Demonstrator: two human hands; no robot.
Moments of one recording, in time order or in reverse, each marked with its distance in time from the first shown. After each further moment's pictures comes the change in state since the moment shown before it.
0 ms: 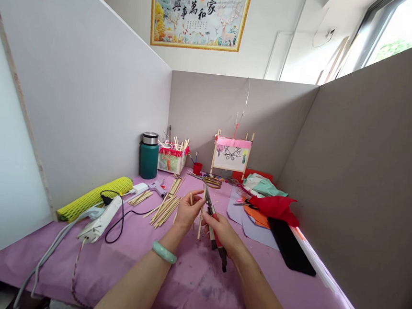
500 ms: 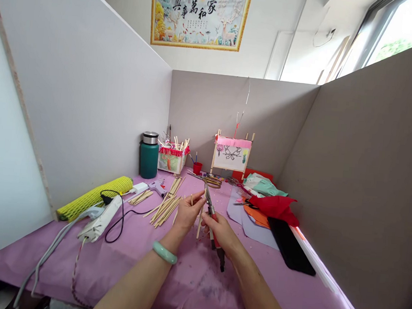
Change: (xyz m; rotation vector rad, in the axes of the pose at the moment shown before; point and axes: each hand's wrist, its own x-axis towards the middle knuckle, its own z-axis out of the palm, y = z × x) left_hand 0.000 -0.005 -0.002 0.085 0.019 0.053; right_hand 0.006 0.009 0.002 -0.028 0.026 -0.048
